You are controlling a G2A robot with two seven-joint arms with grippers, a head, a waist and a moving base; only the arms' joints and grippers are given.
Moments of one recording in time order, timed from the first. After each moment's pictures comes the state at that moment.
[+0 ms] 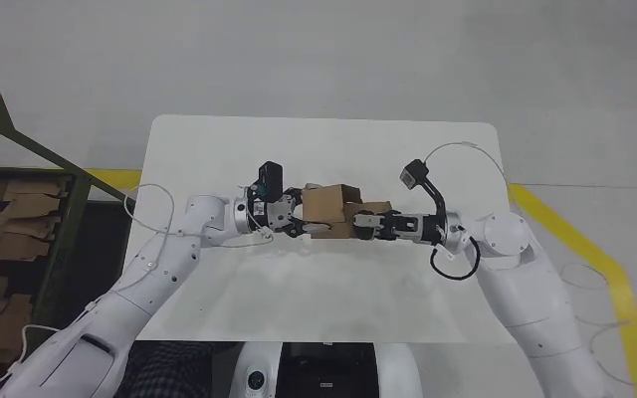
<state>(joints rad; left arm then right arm) 0.99 -0.99 -0.89 -1.32 1.15 -1.01 0.38 -1.15 -1.12 1.18 -1.55 0.36 -0.16 1.16</state>
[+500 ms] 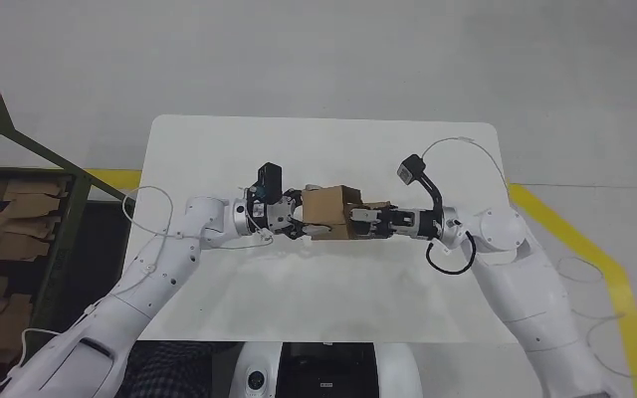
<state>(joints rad) 1.01 -1.00 -0.91 -1.34 1.15 -1.01 0.37 -1.12 -1.12 1.17 -1.52 0.38 -0.16 1.13</state>
